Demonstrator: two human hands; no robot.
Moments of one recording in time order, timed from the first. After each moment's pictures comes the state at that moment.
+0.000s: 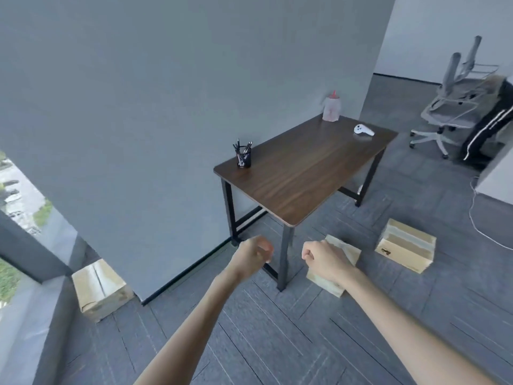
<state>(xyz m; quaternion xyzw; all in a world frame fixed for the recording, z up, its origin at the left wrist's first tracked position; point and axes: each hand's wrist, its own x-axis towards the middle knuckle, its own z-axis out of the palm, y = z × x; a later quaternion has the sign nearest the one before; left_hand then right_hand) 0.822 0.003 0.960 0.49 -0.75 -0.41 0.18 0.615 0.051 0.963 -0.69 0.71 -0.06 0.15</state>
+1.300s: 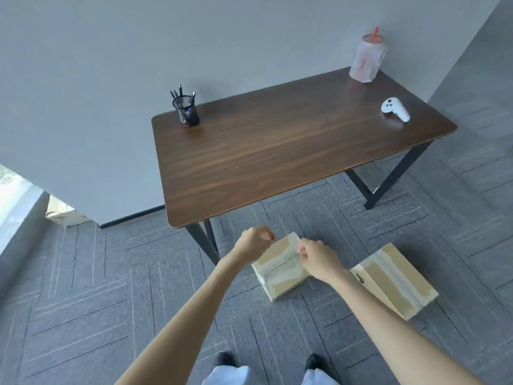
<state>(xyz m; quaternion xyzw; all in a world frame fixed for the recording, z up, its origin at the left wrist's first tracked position) 0.286 -0.210 0.837 0.66 -0.58 -0.44 0.17 0.091 -0.221 0.819 -0.75 0.60 0.05 0.27</state>
